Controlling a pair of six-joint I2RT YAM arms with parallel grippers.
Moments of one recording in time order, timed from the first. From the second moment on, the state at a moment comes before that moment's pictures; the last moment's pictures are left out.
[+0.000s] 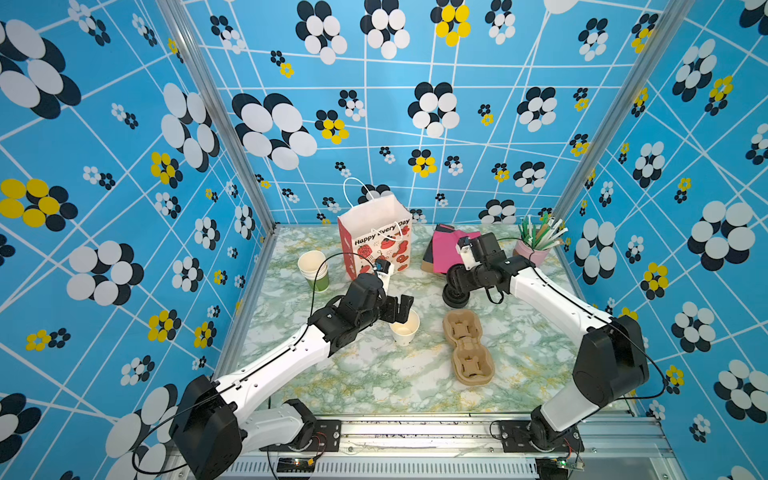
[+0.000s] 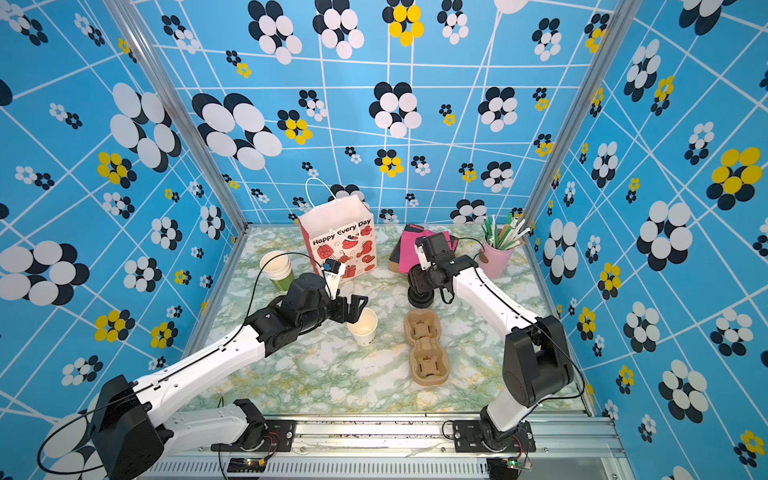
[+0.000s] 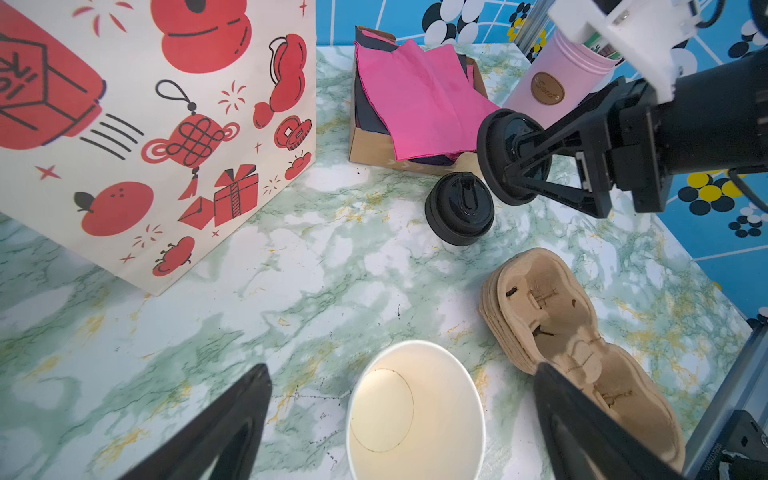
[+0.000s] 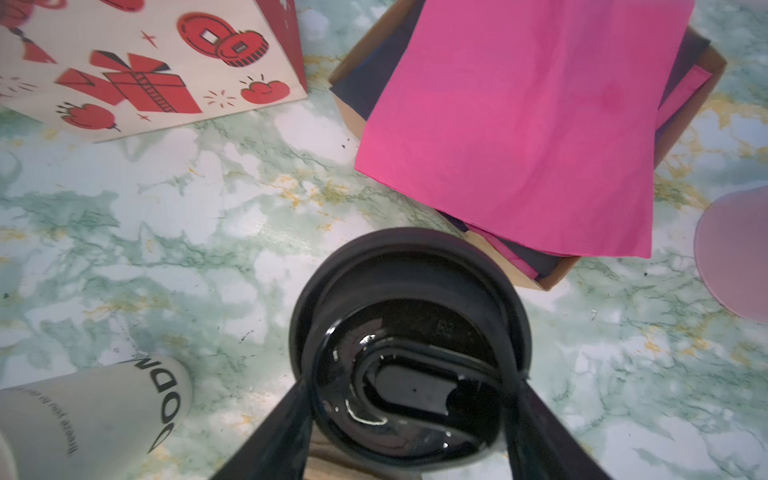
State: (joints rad) left arm -0.69 1.20 0.88 -0.23 -0.01 -0.36; right arm 0.42 1.61 1.31 -0.66 0.04 0.04
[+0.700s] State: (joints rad) left arm -0.53 1.09 0.83 -0.28 0.10 -0.37; right arm 0.68 1.51 1.40 -0.83 -0.12 -0.01
